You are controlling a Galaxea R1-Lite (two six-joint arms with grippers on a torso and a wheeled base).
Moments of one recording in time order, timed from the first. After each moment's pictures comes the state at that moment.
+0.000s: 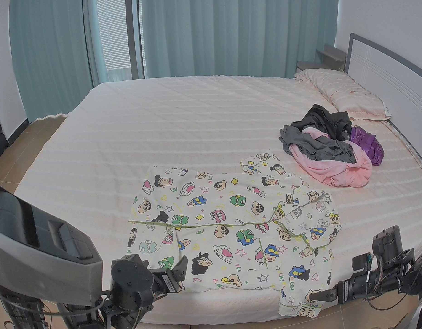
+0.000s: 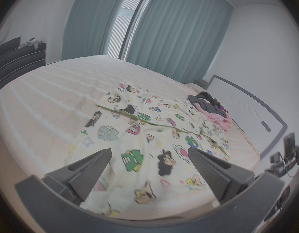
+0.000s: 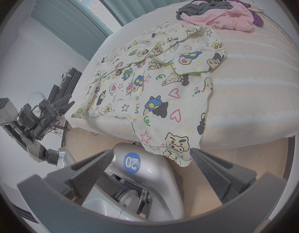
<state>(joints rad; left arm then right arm) -0.81 2.15 -0.13 -1.53 0.53 -0.67 0.30 1.73 -0.06 -0.70 0.30 0.28</state>
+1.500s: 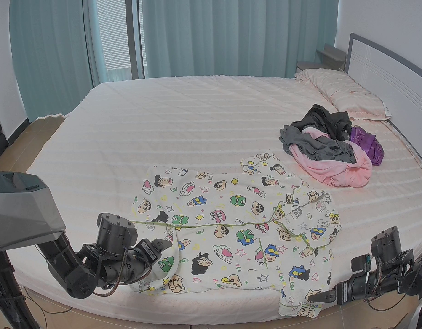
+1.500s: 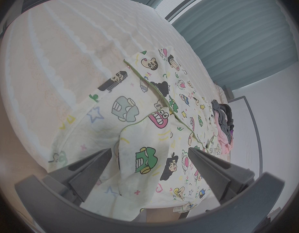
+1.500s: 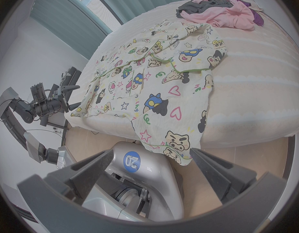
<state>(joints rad) -0.48 2.03 -0.40 -0.89 0.04 -1.11 0.30 1.74 -0.06 -0.70 0.30 0.29</state>
